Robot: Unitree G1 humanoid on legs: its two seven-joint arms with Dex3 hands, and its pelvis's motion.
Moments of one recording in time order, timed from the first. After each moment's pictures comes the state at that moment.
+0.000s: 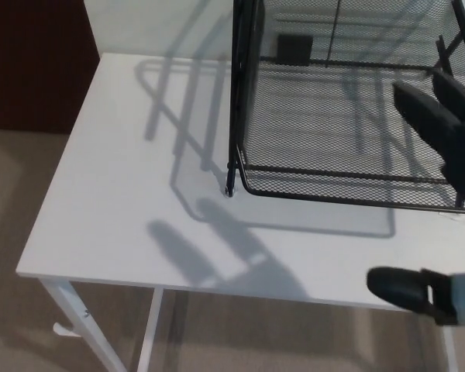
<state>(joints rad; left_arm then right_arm) 0.30 0.36 -0.06 0.87 0.14 -0.45 -0.08 0.19 -0.28 -0.06 -0.73 -0.44 -0.24 0.20</state>
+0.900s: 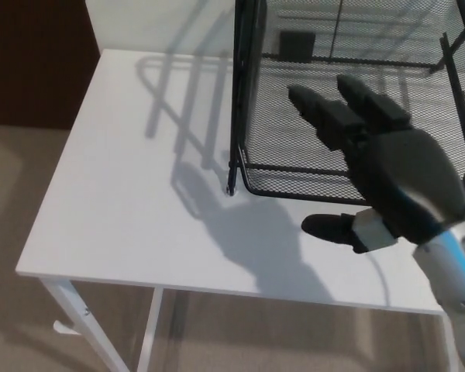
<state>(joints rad) 0.30 0.37 -0.07 0.81 0.14 -0.45 -0.08 -0.18 -0.28 0.22 -0.24 -0.88 0.02 0.20</state>
